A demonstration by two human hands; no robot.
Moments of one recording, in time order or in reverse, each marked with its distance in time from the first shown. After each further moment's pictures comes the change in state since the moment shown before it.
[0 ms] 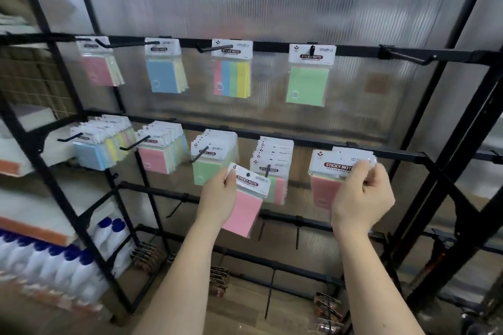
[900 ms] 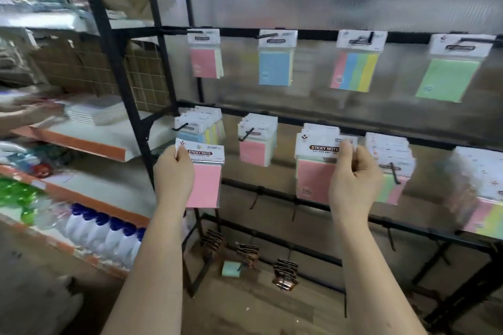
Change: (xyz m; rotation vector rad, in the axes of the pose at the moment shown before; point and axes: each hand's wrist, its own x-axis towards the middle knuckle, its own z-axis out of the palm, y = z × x) left_hand 0.035 -0.103 -0.283 0.086 0.487 -0.170; right_hand -0.191 -0.082 0.133 0.170 -0.337 -0.026
